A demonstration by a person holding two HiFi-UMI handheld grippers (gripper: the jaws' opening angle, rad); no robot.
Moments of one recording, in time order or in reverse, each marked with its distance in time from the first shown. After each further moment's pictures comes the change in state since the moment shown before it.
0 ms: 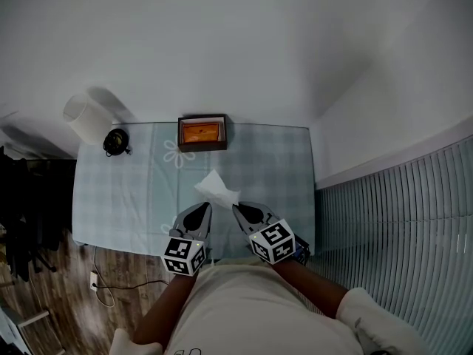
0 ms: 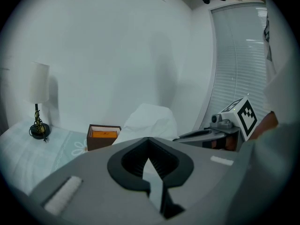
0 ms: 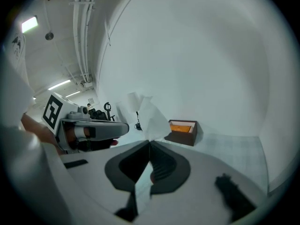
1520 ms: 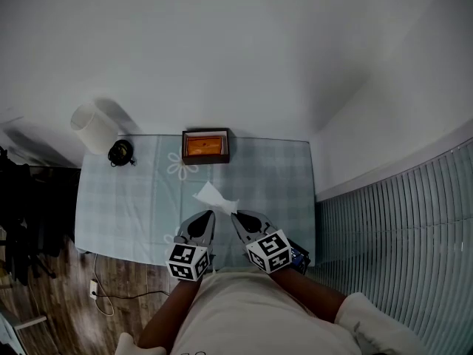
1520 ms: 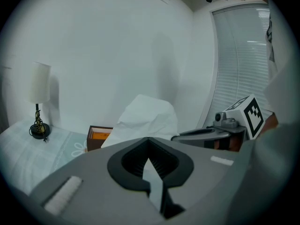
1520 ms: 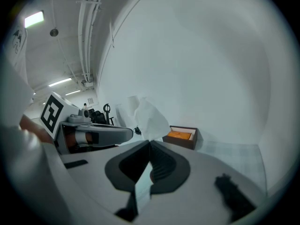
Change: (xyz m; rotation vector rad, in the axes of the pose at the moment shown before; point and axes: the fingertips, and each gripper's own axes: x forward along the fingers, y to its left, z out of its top) left arm 0.004 0.000 0.002 -0.017 -0.021 0.011; right arm 0.002 0.008 0.014 -0.046 -0.043 -0.019
